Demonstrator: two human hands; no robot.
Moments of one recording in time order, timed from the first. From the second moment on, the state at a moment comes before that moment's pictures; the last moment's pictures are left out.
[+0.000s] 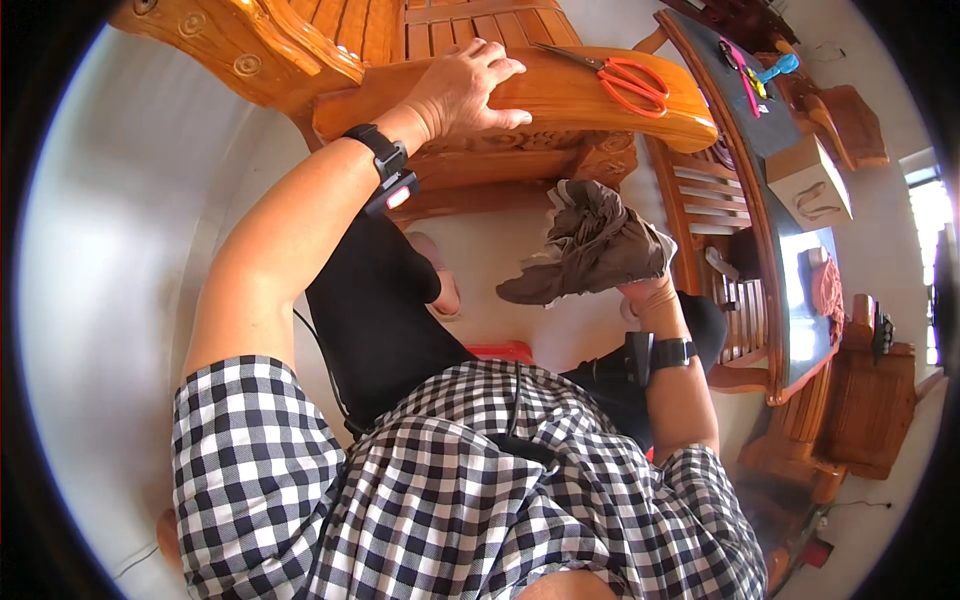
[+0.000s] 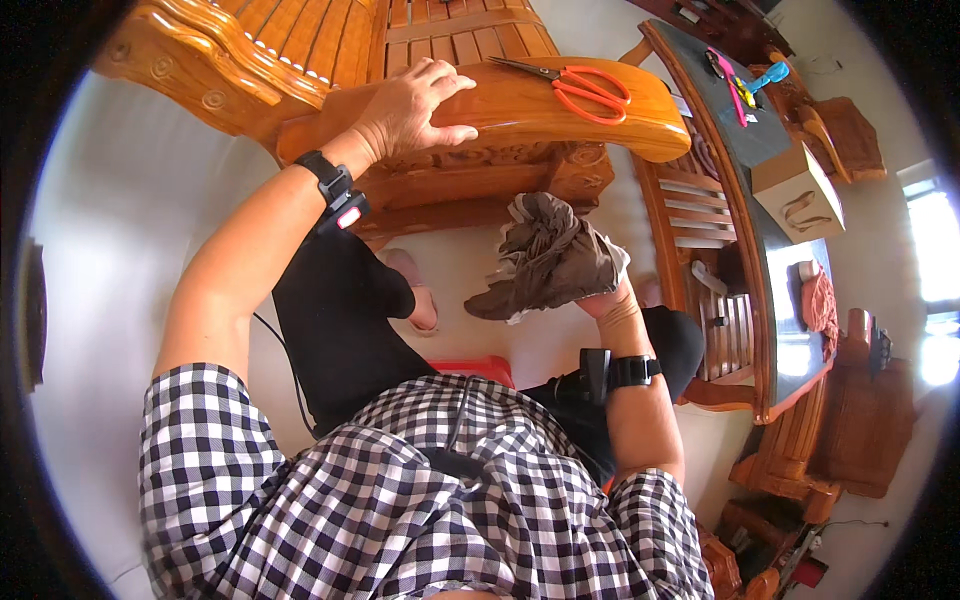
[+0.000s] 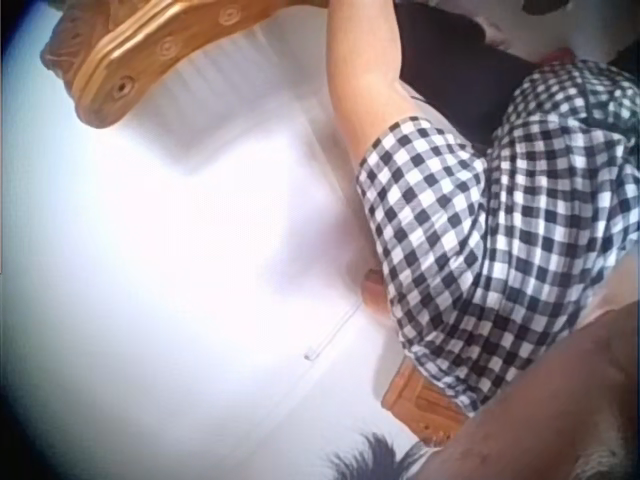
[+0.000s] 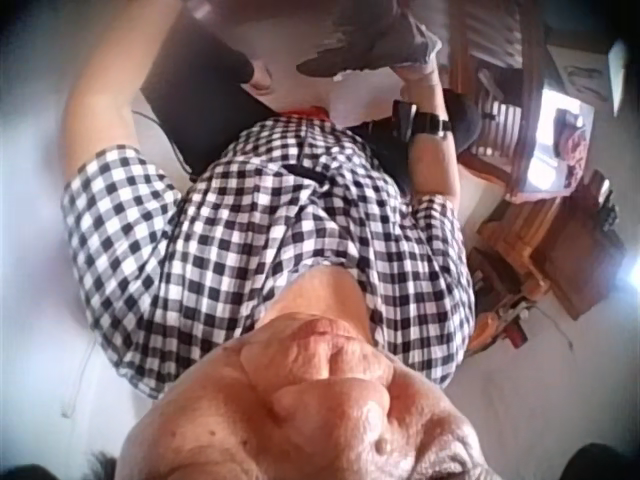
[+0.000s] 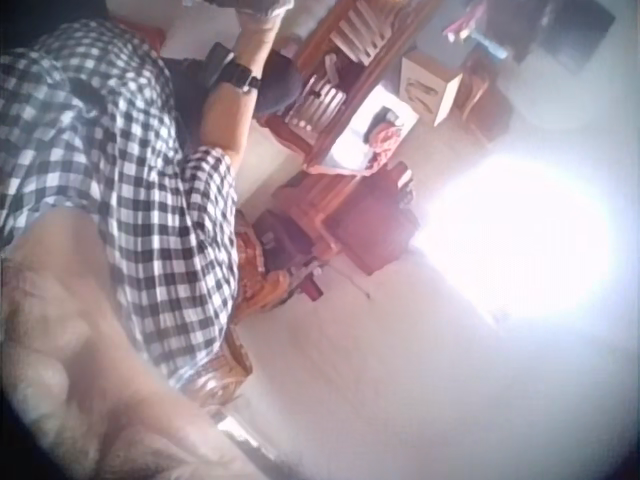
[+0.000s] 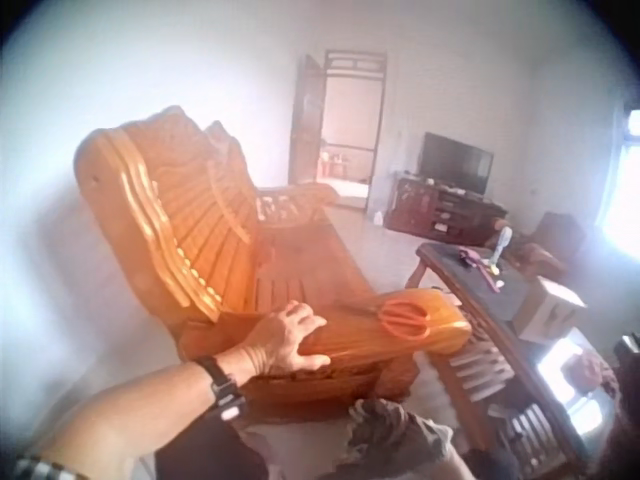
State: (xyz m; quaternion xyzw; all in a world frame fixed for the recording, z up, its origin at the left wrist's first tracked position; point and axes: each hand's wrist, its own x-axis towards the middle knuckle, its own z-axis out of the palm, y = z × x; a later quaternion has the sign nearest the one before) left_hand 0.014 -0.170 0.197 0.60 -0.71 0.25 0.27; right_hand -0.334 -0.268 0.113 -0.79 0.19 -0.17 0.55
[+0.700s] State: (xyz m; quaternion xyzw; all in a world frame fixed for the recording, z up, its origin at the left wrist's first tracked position) left_hand -0.097 -0.065 0.018 0.33 -0.20 -0.61 0.69; right_hand -0.228 -0.168 0.162 -0.83 0.10 -0.03 0.55
